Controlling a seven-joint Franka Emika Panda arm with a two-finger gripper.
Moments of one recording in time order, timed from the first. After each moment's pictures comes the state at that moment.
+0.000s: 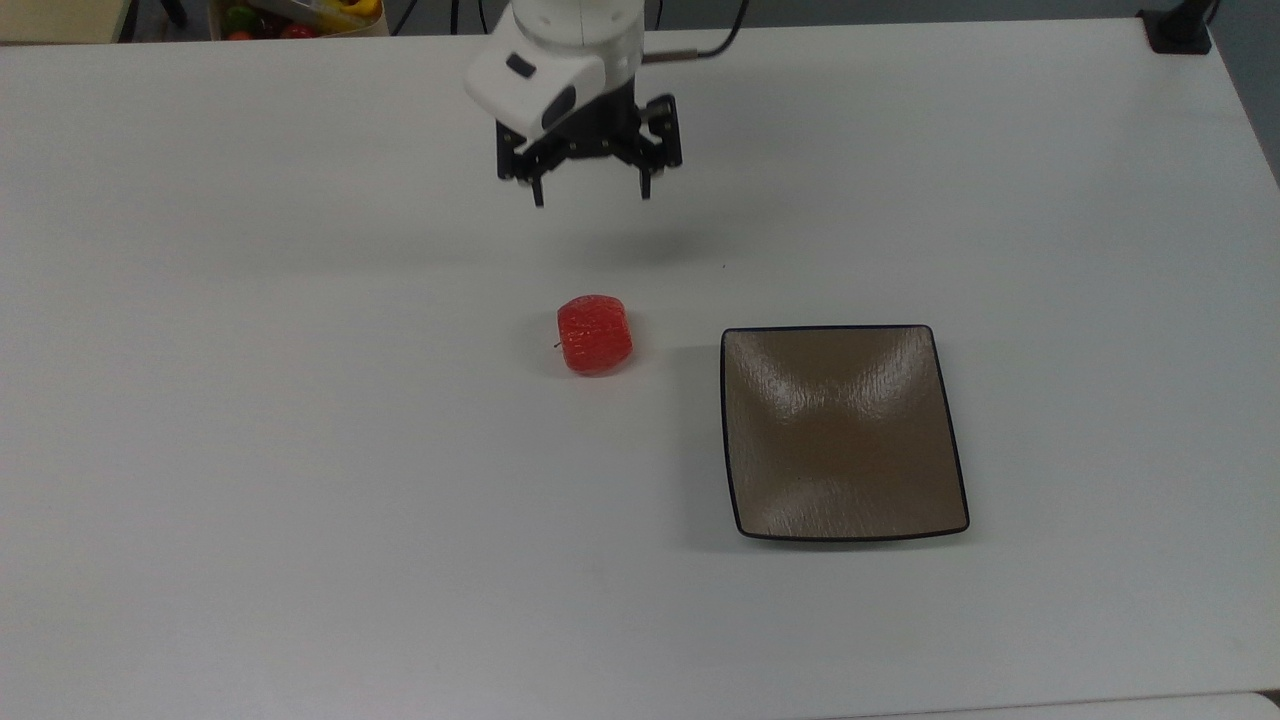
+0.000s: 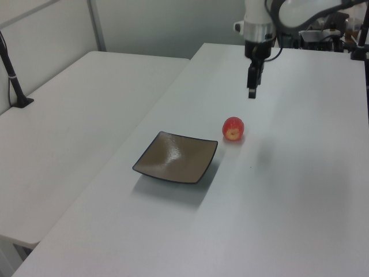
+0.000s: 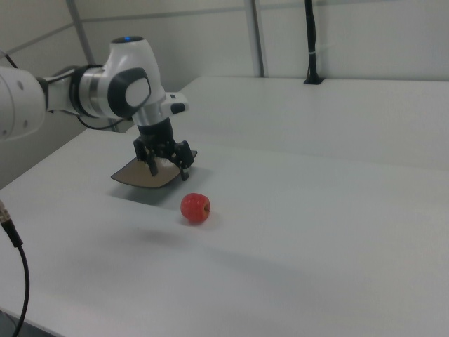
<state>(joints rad) 0.15 0.17 0.03 -1.75 -0.01 1.95 0.01</state>
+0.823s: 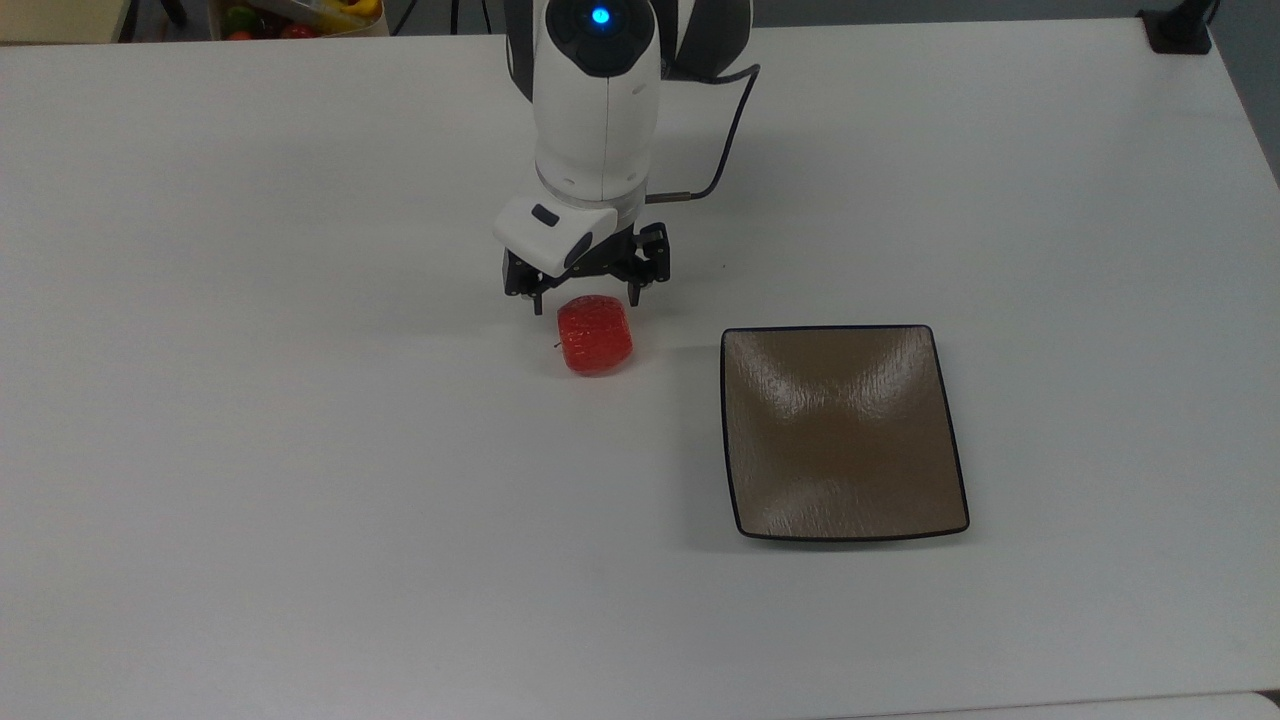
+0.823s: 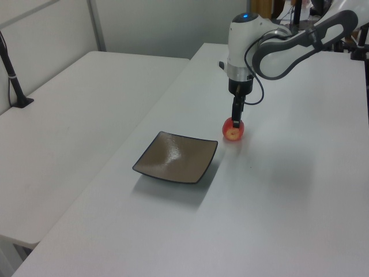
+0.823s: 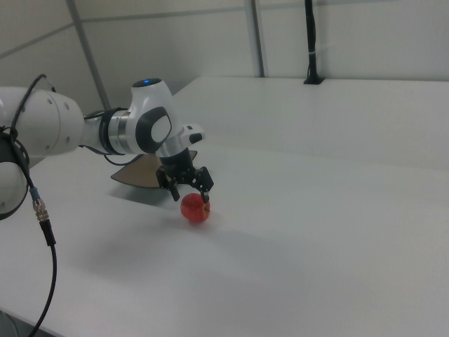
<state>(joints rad) 0.15 0.38 0.03 -1.75 -0.11 2.18 0.01</state>
